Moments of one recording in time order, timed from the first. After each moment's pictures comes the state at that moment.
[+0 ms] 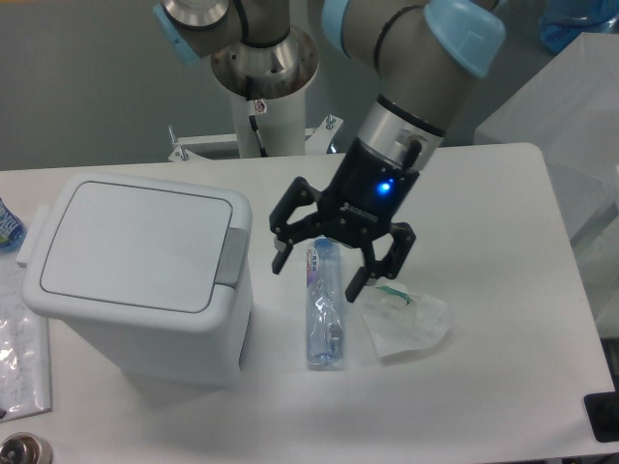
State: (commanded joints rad) arm 2.56 -1.78 -1.48 -1.16 0.83 0.52
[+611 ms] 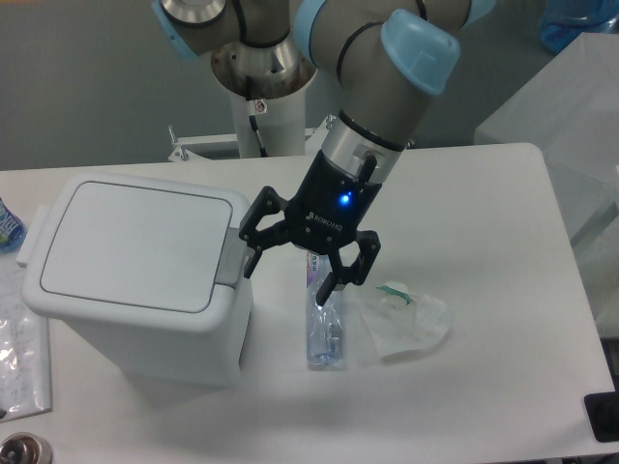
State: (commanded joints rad) arm 2.52 -1.81 -1.54 -1.10 0.92 0.54
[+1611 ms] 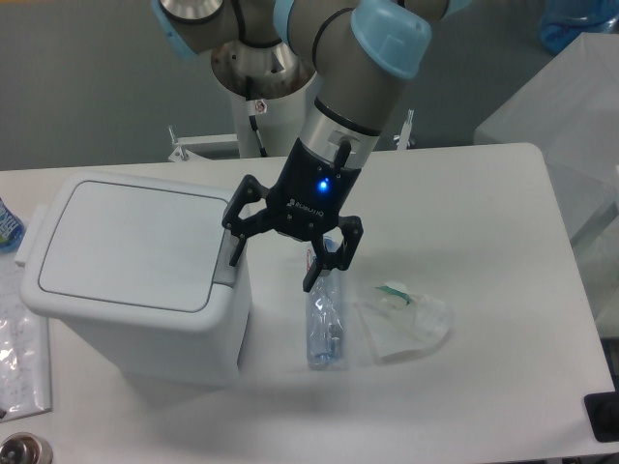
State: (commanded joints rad) arm 2.50 -1.75 -1.57 -1.10 0.93 0.50
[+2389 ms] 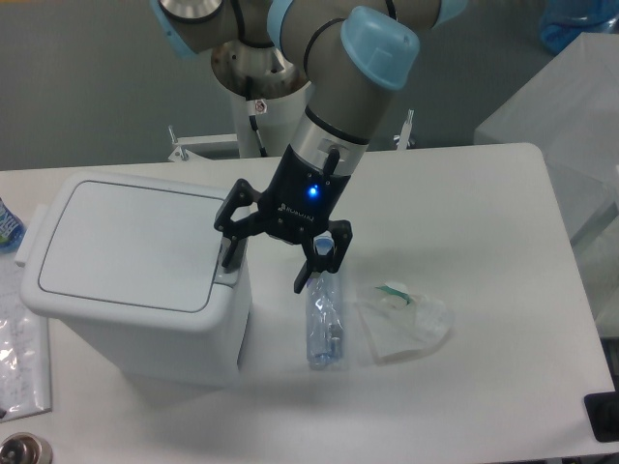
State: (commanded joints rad) arm 2.49 -1.75 -1.58 -1.09 0.93 0.50
